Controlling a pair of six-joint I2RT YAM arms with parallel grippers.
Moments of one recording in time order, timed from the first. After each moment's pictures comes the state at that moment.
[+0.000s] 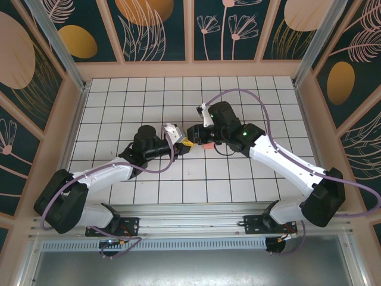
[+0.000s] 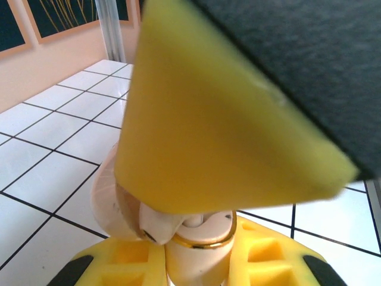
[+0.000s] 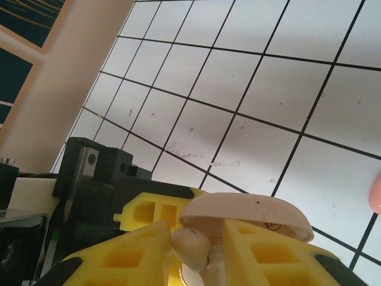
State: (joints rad) left arm -0.64 1.36 0.64 0.47 0.56 0.11; right arm 0.78 1.36 1.19 -0.47 -0.23 0.50
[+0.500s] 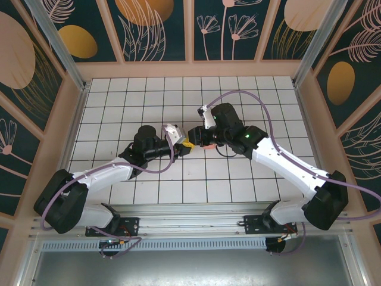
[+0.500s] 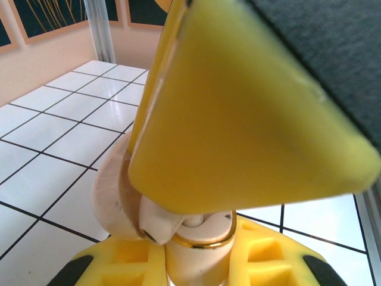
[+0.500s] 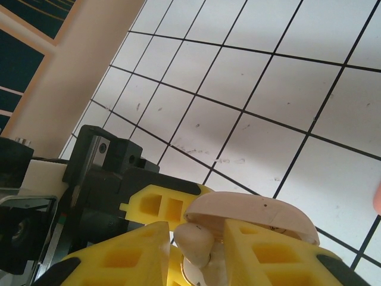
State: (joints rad) left arm -0.64 1.36 0.64 0.47 0.59 0.10; right arm 0.77 1.33 1.15 -0.45 -0.26 0.47
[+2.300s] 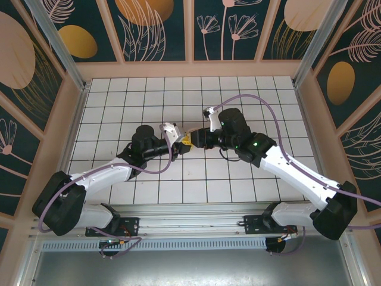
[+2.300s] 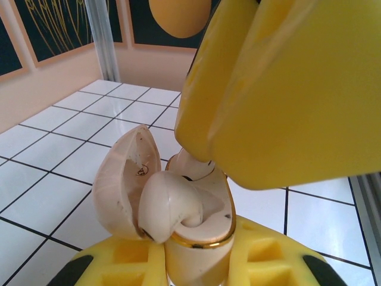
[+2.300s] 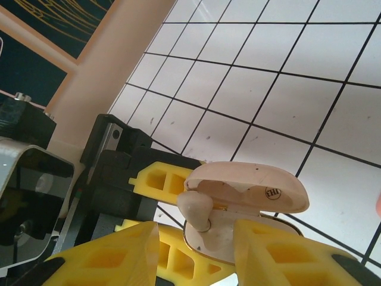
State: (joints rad) left arm -0.64 1.34 0.64 0.51 0.59 0.09; right arm 0.78 1.21 1.07 -0.38 -0.24 0.49
